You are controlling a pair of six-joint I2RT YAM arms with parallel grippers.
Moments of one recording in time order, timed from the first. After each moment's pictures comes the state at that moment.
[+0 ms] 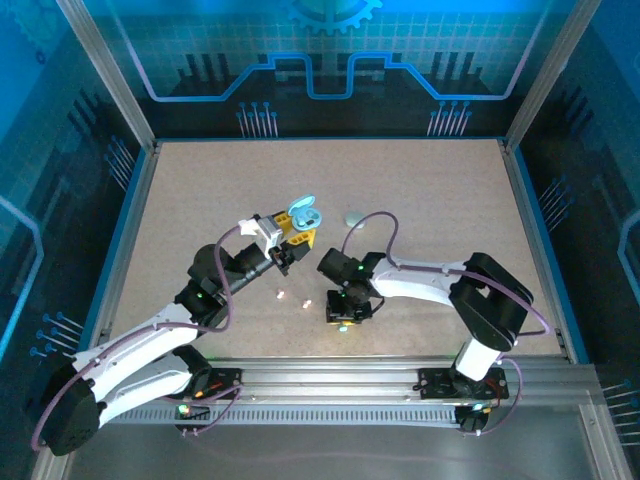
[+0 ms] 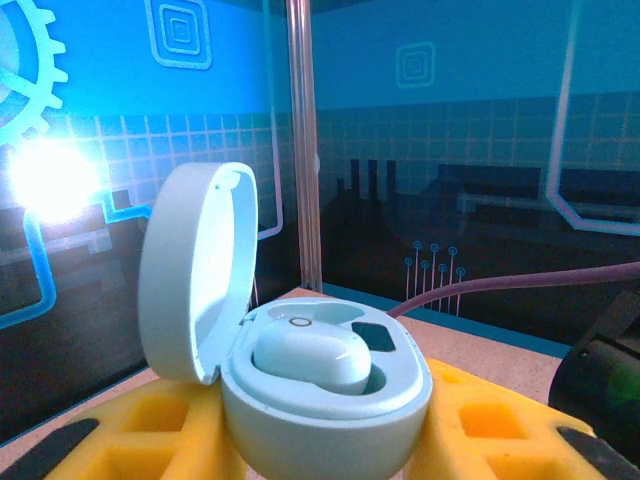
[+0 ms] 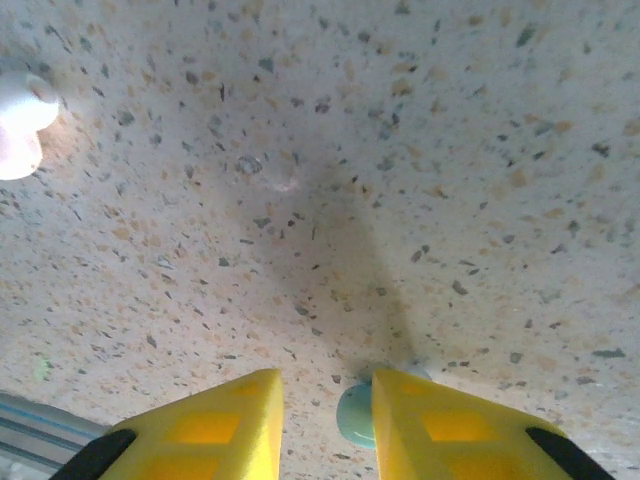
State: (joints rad) left arm -0.66 0.93 0.50 0.63 0.20 0.00; right arm 0.94 1.70 1.00 -0.70 -0.23 0.93
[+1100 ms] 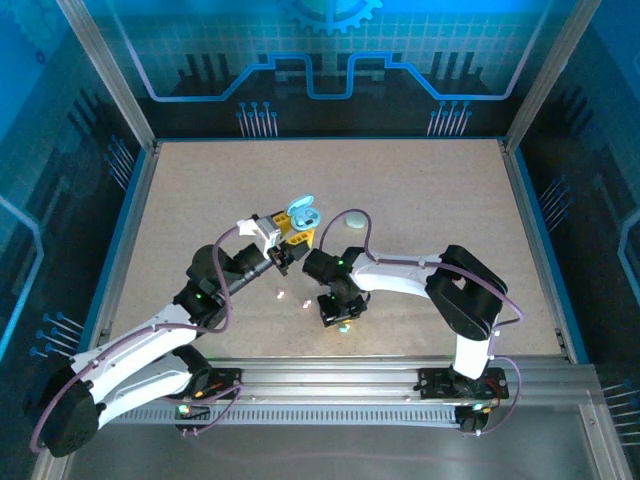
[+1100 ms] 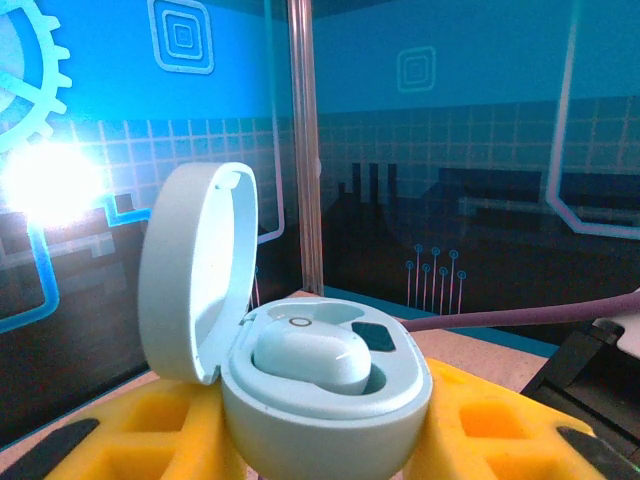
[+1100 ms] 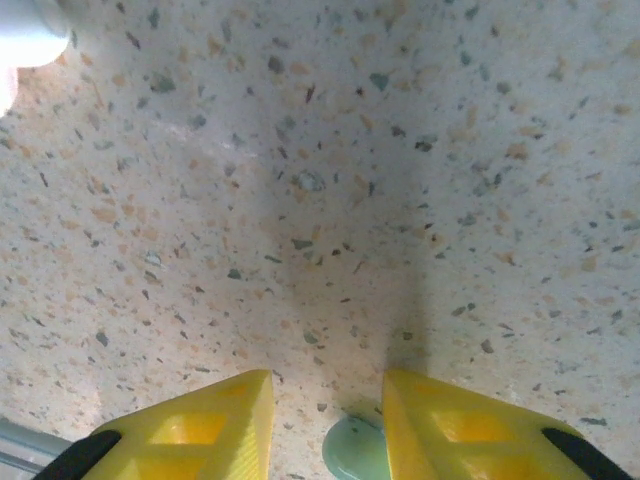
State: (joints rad) left arm -0.66 0.92 0.50 0.62 0.20 0.00; right arm 0.97 1.83 1.15 -0.85 -0.18 0.66
